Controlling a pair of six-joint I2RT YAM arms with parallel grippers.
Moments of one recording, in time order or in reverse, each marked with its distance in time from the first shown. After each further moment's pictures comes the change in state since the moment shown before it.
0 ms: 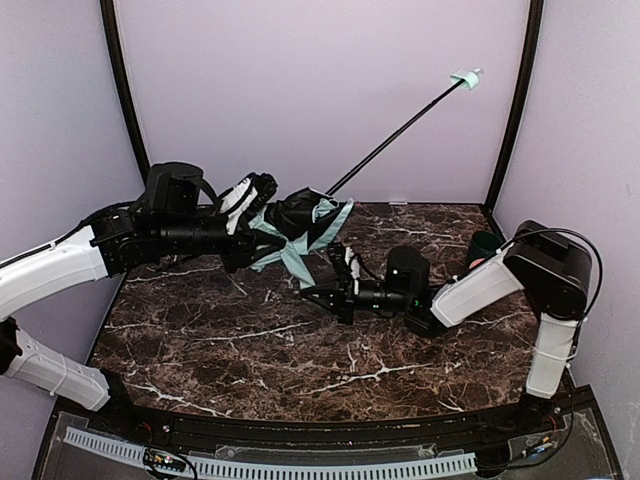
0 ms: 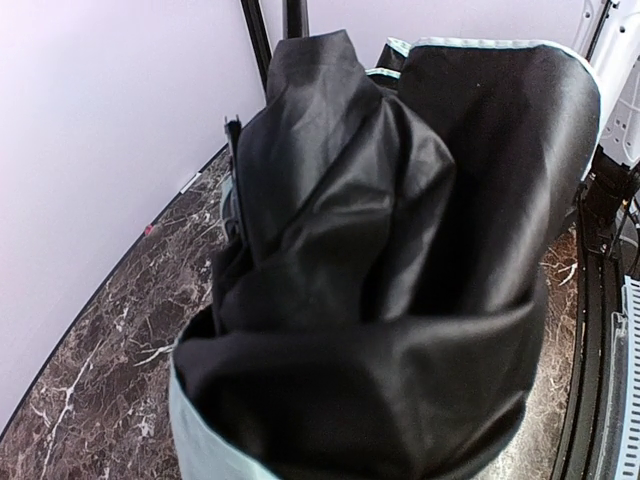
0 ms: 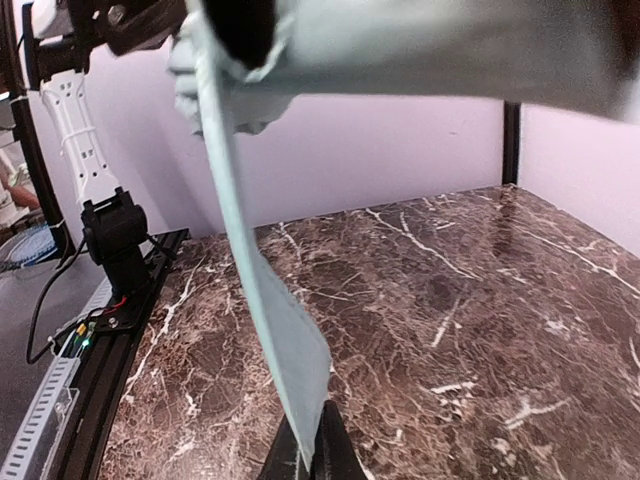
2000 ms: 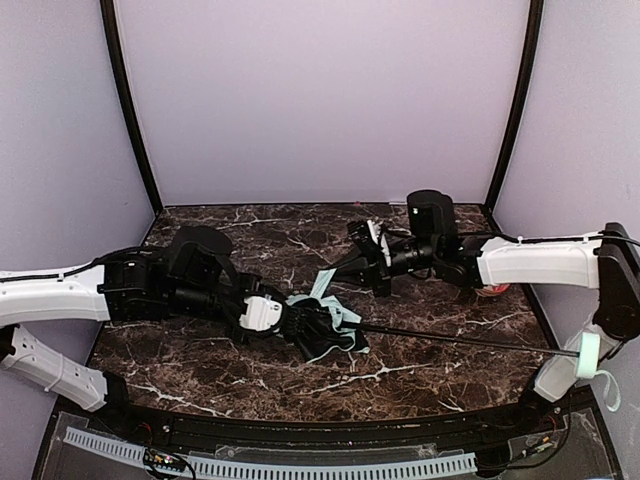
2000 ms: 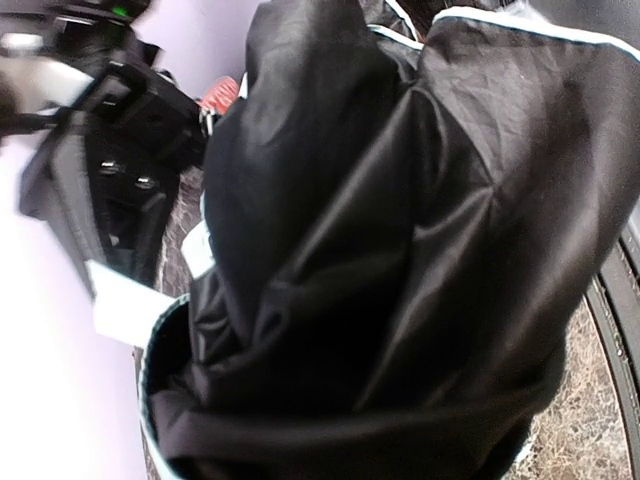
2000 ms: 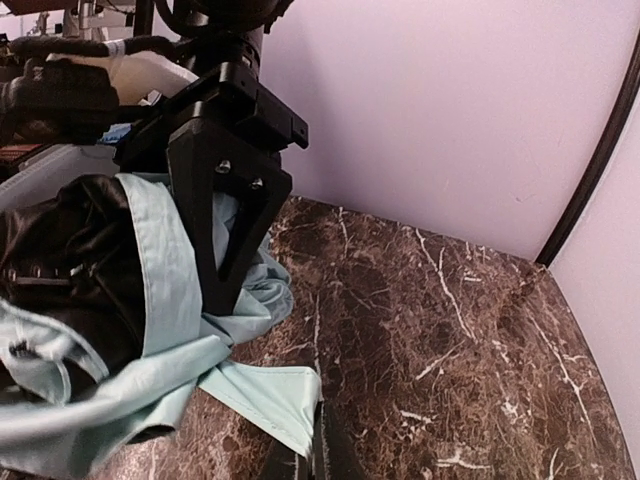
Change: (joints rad) left arm -0.277 -0.060 -0.198 -0.061 -0.049 0.661; right arm -0.128 -0.347 0.150 -0.727 -0.317 -0.515
